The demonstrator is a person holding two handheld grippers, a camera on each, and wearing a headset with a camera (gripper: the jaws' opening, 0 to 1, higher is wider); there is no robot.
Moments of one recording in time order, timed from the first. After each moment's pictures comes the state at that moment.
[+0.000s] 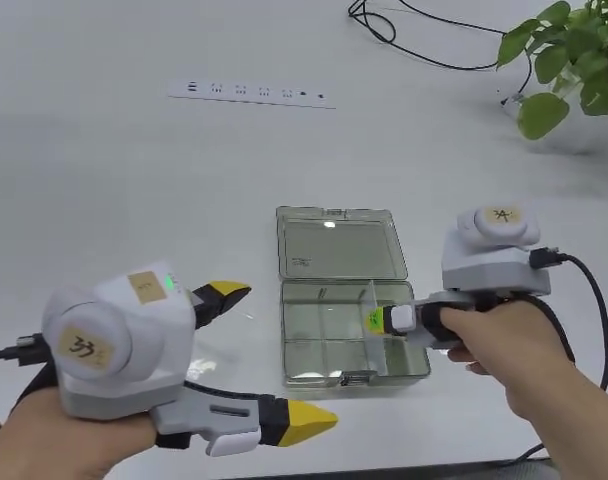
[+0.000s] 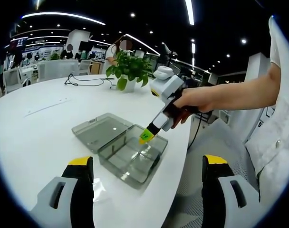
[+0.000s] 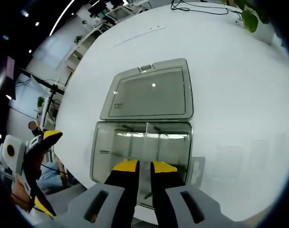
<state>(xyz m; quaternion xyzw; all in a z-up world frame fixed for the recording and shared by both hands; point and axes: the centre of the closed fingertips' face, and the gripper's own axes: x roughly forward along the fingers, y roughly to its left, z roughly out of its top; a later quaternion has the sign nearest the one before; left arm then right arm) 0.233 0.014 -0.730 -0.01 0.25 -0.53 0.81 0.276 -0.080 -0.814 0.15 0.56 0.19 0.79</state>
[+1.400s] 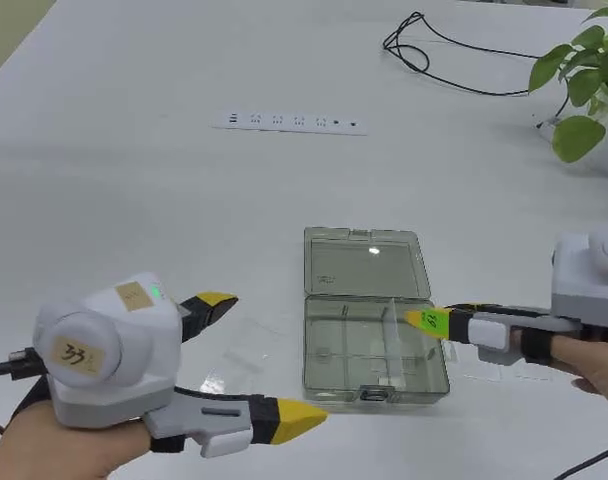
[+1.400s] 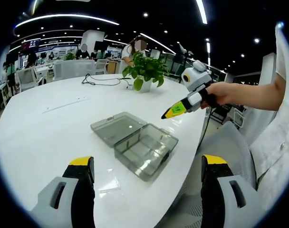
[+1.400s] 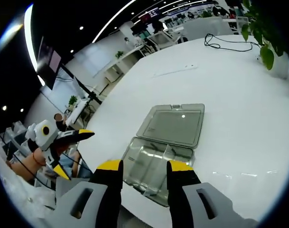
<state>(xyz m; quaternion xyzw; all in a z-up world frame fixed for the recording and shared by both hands) 0.232 0.044 -0.718 0.01 0.27 -0.45 0.85 0.273 -0.096 -0.730 0.14 0.40 0.35 0.83</state>
